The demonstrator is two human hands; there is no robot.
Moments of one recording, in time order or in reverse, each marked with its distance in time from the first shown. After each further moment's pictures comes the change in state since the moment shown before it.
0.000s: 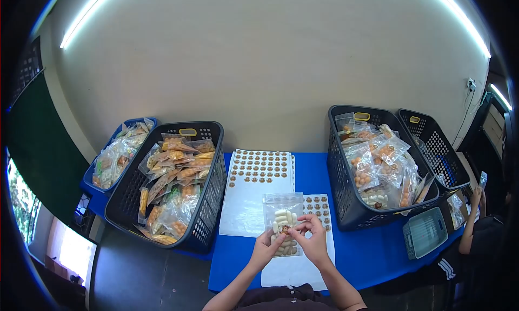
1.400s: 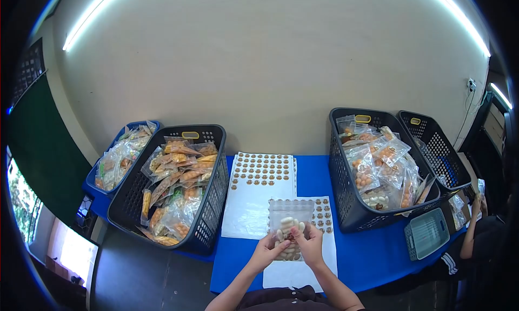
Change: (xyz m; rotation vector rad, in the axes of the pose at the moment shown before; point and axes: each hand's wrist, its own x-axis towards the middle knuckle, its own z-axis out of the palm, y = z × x) left_hand -0.008 0.017 -0.001 -0.047 -0.132 -0.115; right_hand -0.009 0.013 0.013 0.357 0.018 0.101
